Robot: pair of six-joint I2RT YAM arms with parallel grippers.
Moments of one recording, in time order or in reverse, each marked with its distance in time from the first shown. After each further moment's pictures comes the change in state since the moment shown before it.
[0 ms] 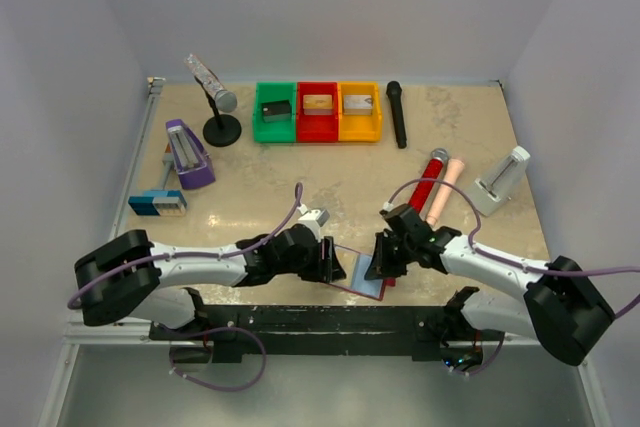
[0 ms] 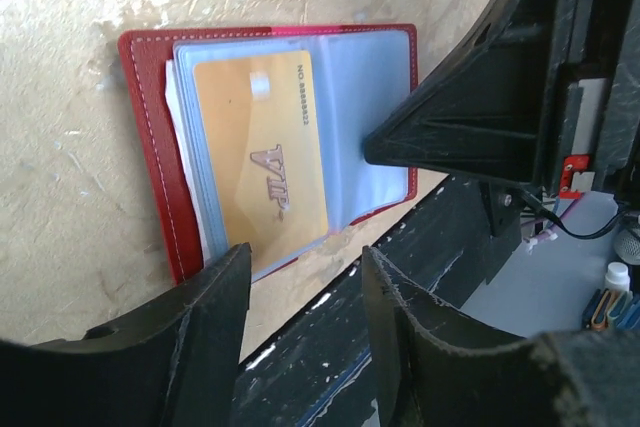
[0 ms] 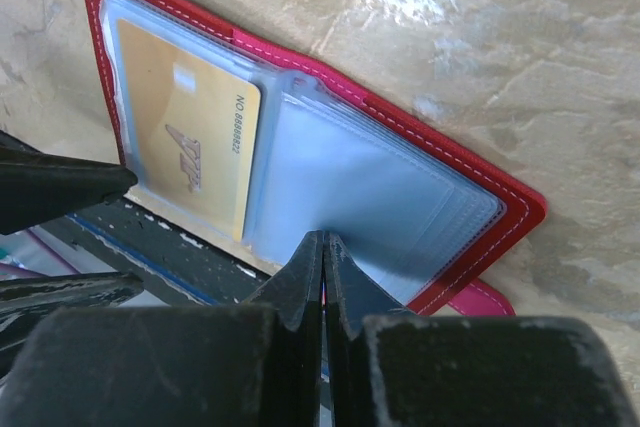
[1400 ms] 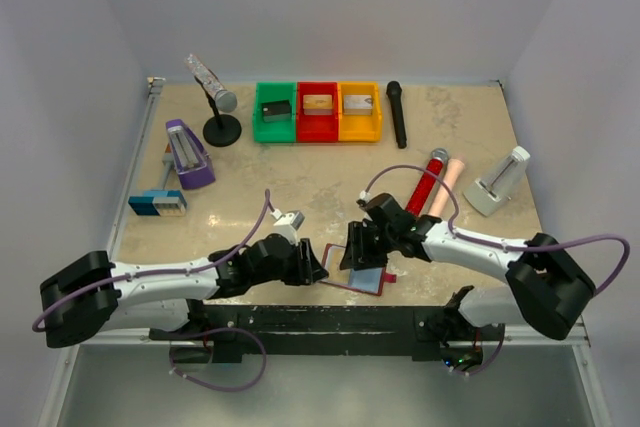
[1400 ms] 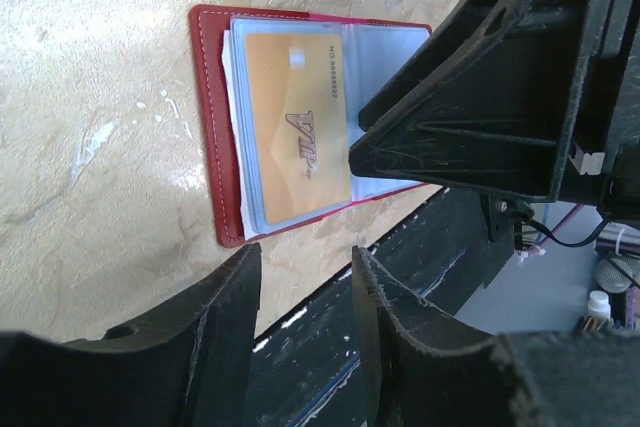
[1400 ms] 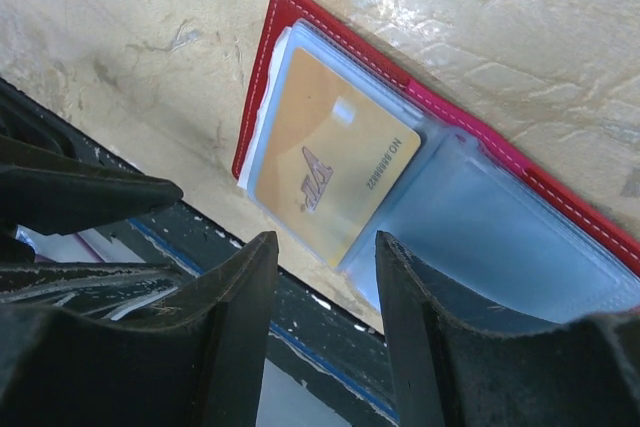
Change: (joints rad) left arm 0.000 -0.245 -0.169 -0.020 -0.097 -0.058; right arm 0.087 0.155 0.147 0.087 -0.016 -0.017
